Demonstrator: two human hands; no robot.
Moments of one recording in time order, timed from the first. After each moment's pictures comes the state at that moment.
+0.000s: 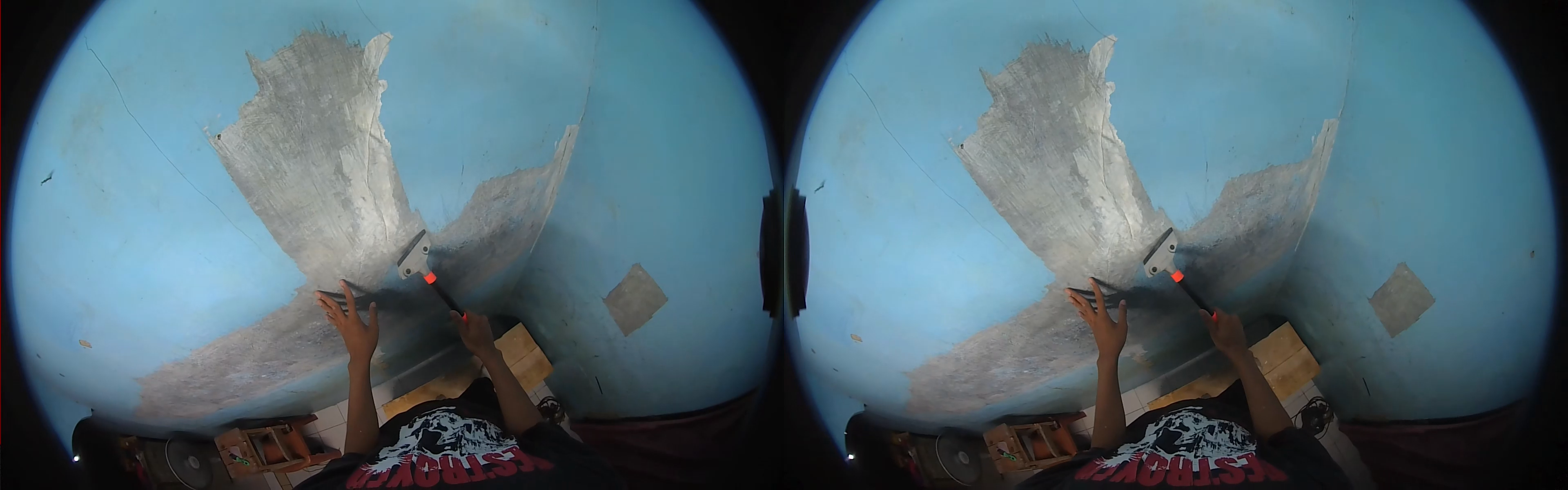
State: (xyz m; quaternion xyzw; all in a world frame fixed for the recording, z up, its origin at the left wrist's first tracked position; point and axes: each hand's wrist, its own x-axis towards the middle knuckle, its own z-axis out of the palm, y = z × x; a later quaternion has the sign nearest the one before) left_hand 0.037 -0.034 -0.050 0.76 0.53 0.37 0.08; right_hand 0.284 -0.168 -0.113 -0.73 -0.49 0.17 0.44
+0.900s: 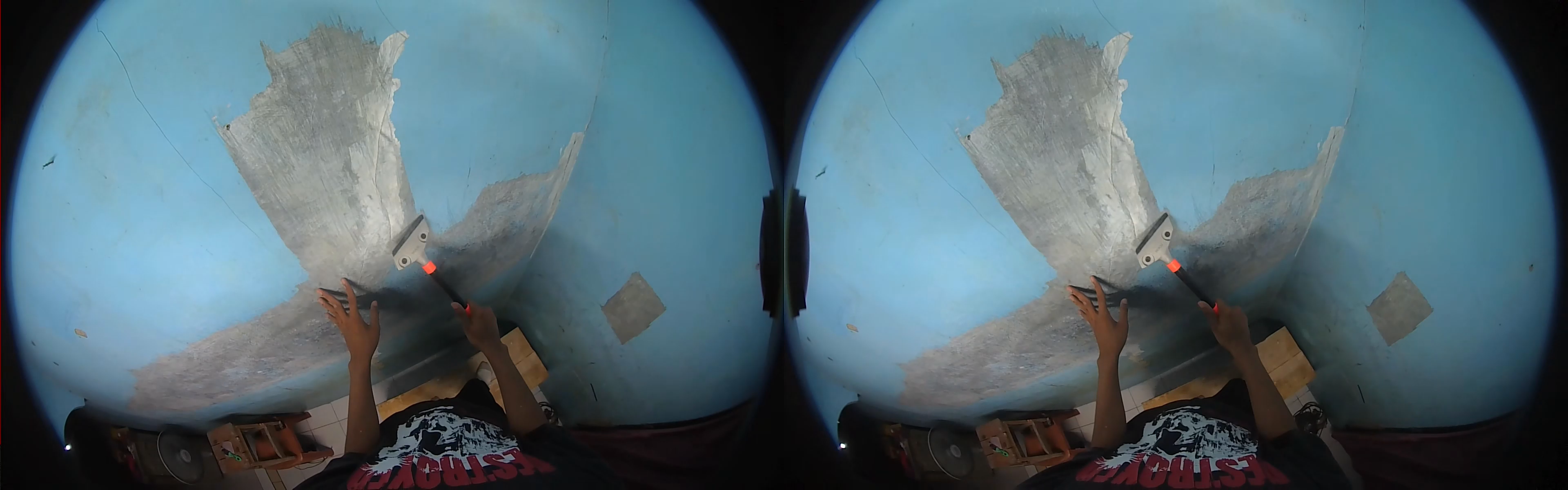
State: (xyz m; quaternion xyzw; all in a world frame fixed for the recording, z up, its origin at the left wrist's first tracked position) left_hand 0.040 -0.036 -0.050 0.75 0.54 0.37 0.09; right_hand 0.294 -0.162 -0.074 -0.74 -0.51 0.13 0.42
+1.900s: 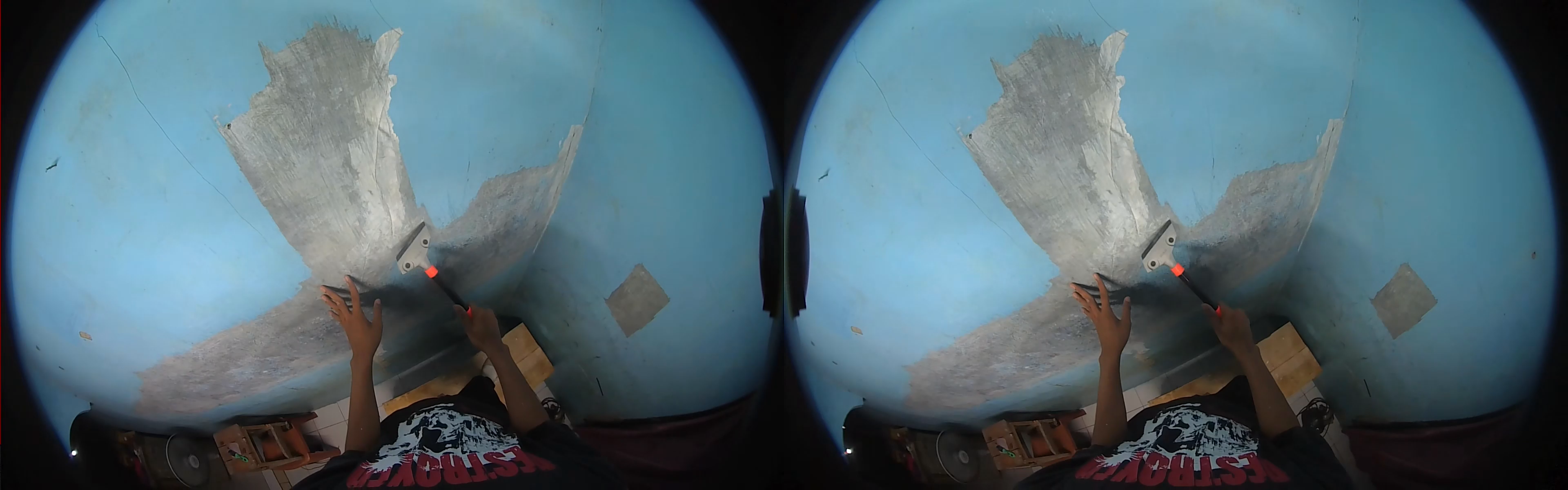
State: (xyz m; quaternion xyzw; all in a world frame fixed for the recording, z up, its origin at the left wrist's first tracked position) left_hand 0.036 -0.036 -0.048 0.76 0.53 0.36 0.09; right_hand 0.289 -0.170 -0.105 -0.74 -0.51 0.16 0.41
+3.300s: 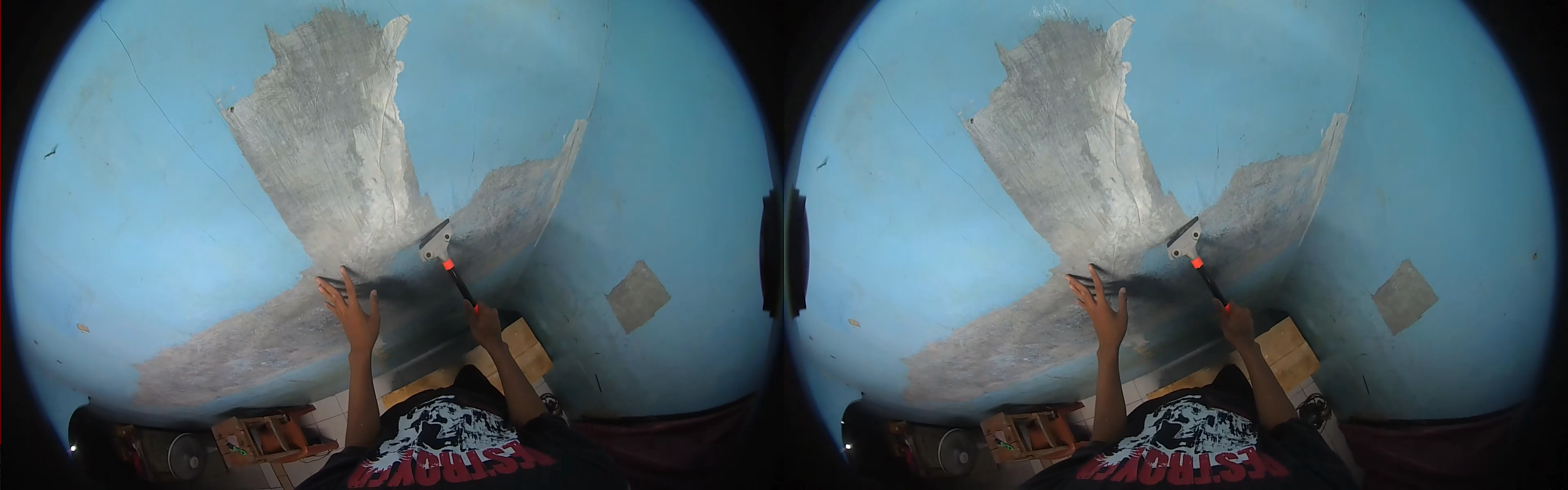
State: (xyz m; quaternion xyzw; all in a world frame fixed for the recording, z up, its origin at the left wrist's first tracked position) left_hand 0.031 -0.042 -0.038 0.75 0.53 0.39 0.08; right_hand 0.291 -0.172 -0.152 -0.78 -0.44 0.15 0.42
